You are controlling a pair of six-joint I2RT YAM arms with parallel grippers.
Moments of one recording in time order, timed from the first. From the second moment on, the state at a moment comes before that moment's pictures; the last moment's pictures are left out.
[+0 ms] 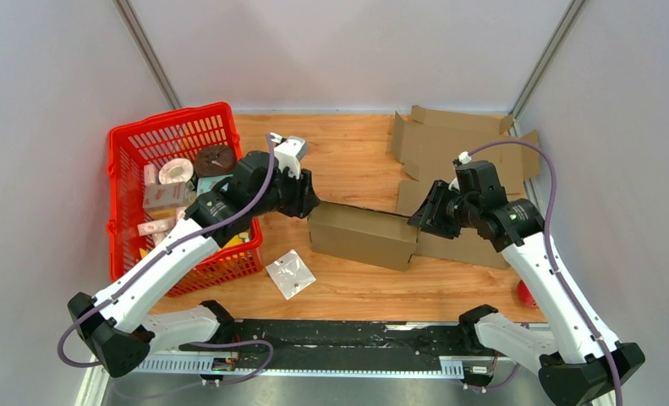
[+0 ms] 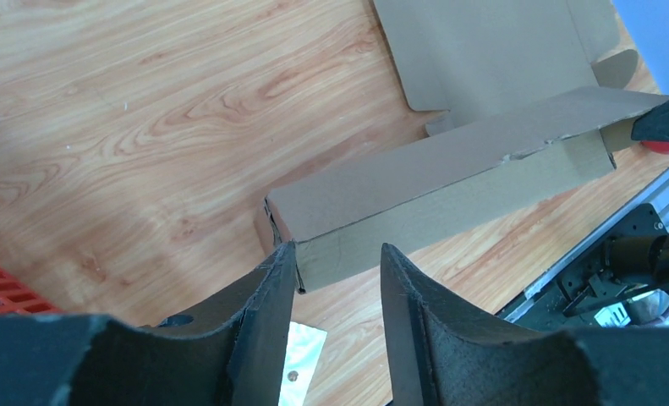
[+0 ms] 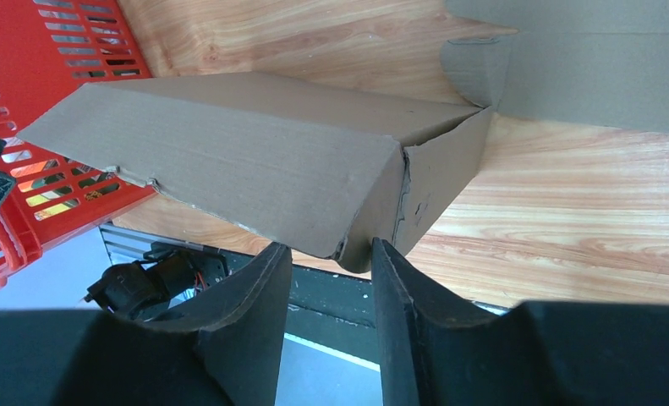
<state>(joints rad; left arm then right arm) -0.69 1.11 1.17 -0.59 0.06 -0.29 0.39 1.00 1.14 -0.99 -0.19 0.75</state>
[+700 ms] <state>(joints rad) -0.69 1.12 0.98 -0.41 0.10 -0.30 0.39 0.93 0.98 -0.94 -0.20 0.68</state>
